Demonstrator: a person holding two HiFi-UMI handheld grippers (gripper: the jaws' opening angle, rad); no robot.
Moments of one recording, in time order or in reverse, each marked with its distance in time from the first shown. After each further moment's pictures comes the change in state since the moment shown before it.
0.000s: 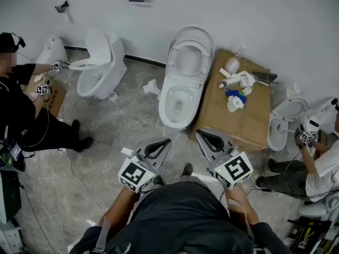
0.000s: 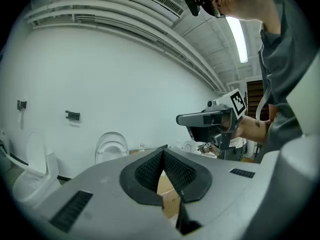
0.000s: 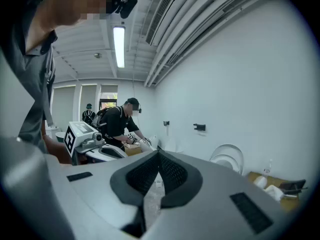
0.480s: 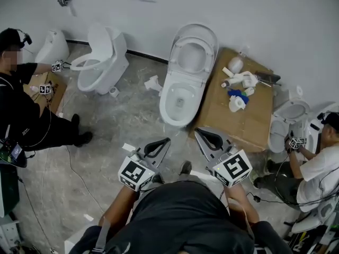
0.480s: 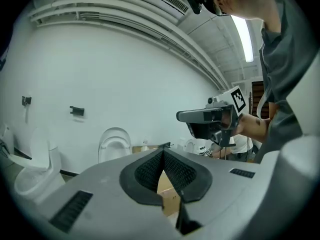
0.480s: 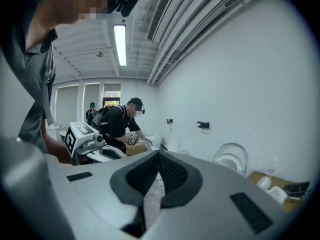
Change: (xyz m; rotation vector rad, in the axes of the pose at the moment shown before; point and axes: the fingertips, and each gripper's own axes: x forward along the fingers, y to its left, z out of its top) left arm 0.004 0.013 -0.014 -0.027 0.020 0.036; right arm 0.016 -0.005 -0.005 -0.008 0.023 0.040
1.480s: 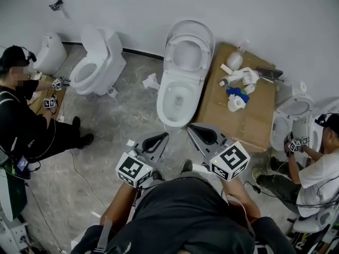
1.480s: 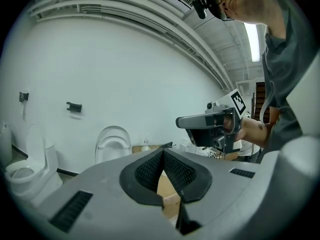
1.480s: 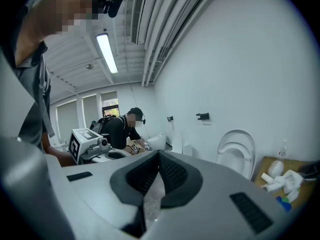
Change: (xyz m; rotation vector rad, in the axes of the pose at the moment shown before) left arm 0.071 0.027 0.013 -0.025 0.038 0.005; right arm 0.021 -0.066 -0.011 0.164 0.003 0.077
